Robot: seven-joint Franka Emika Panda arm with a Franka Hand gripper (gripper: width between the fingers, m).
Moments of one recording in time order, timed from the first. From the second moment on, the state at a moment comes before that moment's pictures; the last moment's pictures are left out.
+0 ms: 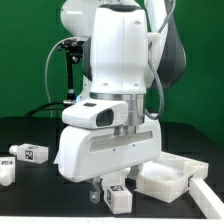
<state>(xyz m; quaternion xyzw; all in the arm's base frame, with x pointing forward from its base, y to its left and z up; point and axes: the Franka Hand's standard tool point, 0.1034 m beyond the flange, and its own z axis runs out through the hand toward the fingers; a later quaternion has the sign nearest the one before) 0.569 -0.007 0.018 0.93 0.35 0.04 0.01</state>
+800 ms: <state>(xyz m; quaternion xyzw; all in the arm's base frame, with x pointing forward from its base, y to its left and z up) 0.548 -0.046 0.037 0.96 0.28 0.05 0.02</state>
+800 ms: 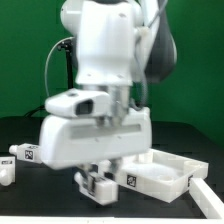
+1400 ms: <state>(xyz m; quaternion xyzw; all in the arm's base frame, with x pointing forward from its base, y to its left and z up) 0.528 -0.070 0.040 0.96 0.26 0.05 0.03</state>
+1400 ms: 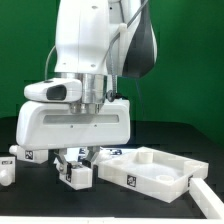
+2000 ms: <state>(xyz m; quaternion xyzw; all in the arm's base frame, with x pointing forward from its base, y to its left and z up) 0.473 -0.134 0.025 0.98 0.15 0.08 0.05</state>
